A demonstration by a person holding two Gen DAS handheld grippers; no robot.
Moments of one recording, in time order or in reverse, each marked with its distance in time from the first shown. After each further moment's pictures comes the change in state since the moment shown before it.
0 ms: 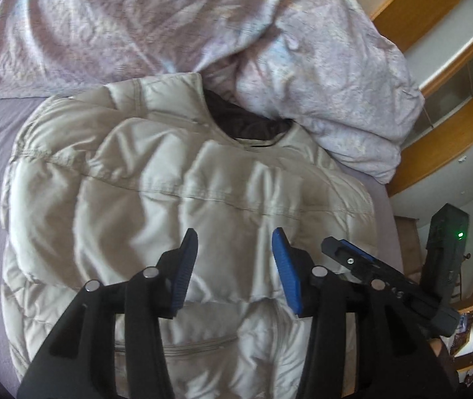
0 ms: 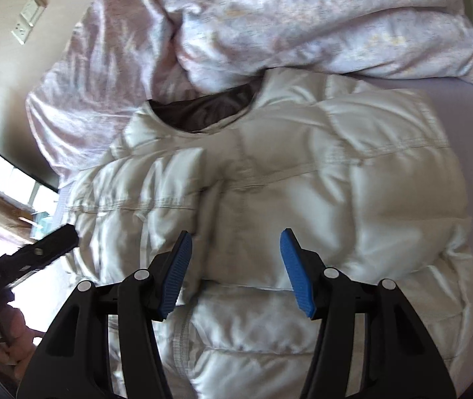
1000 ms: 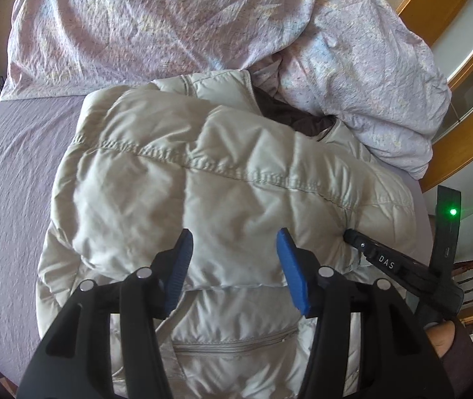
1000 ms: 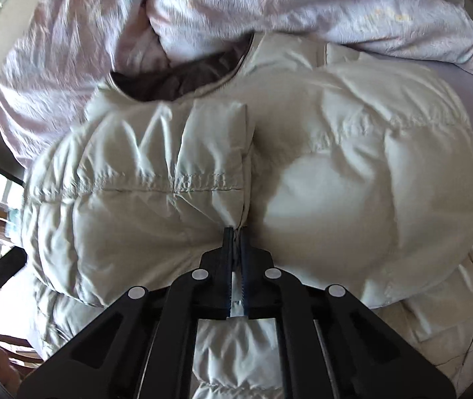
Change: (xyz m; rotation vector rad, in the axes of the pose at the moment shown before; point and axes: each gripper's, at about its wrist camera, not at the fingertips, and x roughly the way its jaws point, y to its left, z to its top) left arm -0.005 0.031 -0.006 0.024 0.002 0.143; right arm 0.054 0.001 -0.007 -0.018 0.053 -0.212
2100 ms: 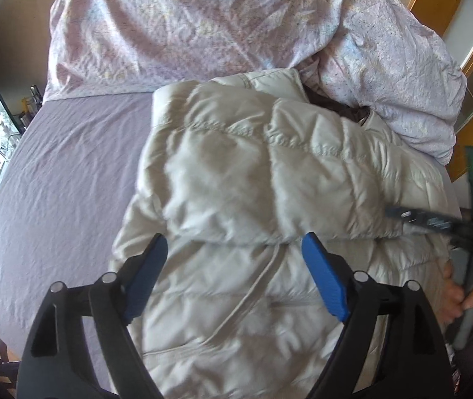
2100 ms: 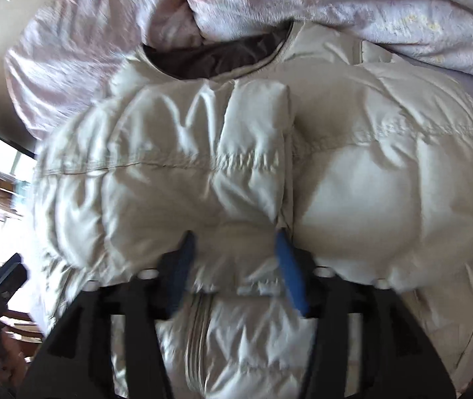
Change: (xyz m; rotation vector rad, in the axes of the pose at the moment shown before) left arm -0.039 0.052 -0.038 0.047 -0.029 0.143; right arm -0.021 0.014 0.003 -0.063 0.056 0.043
